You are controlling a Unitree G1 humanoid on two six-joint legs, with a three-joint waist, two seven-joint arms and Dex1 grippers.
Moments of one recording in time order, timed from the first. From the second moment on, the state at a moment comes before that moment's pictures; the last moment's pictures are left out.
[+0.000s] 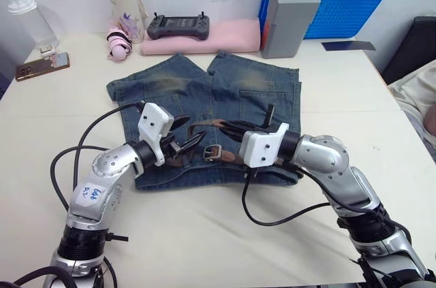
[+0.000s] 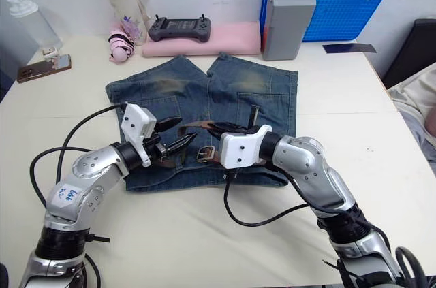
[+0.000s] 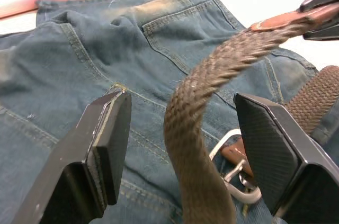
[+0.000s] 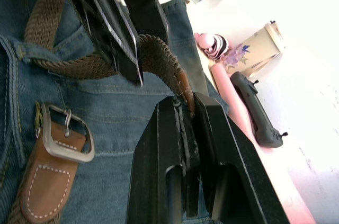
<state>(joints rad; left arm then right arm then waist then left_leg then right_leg) -0.32 0.48 0.00 -0.32 -0.40 0.54 -0.48 -0.50 -0.52 0.28 -0.31 -0.22 -0.07 0.74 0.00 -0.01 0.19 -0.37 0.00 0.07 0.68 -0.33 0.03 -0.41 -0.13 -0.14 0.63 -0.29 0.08</state>
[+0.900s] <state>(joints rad) -0.36 0.39 0.14 -0.32 -0.47 0.61 -0.42 -0.37 -0.50 0.31 -0.36 -0.17 0.20 0.78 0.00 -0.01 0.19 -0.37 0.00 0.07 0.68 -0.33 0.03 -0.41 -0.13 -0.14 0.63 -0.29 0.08</state>
